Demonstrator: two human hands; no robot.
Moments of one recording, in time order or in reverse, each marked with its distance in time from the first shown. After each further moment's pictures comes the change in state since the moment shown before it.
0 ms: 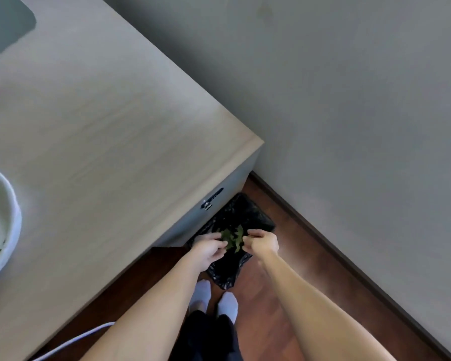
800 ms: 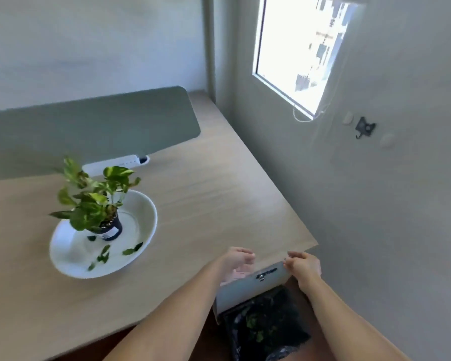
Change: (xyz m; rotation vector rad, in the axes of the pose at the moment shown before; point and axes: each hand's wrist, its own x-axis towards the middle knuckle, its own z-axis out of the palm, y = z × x) left_hand -0.184 0.106 -0.053 0.026 -0.078 0.354; right_hand -0.098 -0.156 0.022 -0.053 -0.137 -0.355
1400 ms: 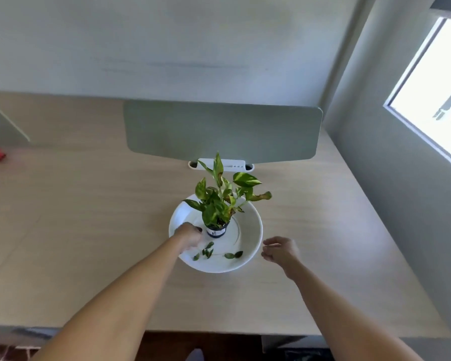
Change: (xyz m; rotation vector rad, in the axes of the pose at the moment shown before) left_hand -0.116 -0.041 -0.368 0.211 0.751 0.007; right_hand -0.121 -0.016 0.315 -0.497 -0.572 -0.317
